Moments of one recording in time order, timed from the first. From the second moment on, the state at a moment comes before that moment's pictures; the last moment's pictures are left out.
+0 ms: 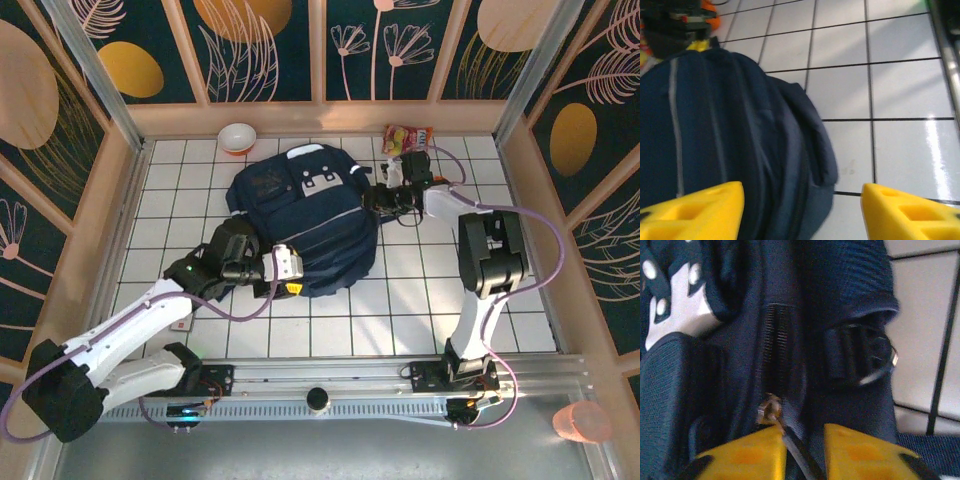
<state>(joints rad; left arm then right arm) -0.66 1.03 0.71 -0.34 0.47 0.62 0.24 1.86 1.23 -0.29 -0.53 0.34</state>
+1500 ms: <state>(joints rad) -0.66 0.91 0.55 0.01 -0.18 -0.38 0.93 1.48 0.66 0.23 -0.14 0.94</state>
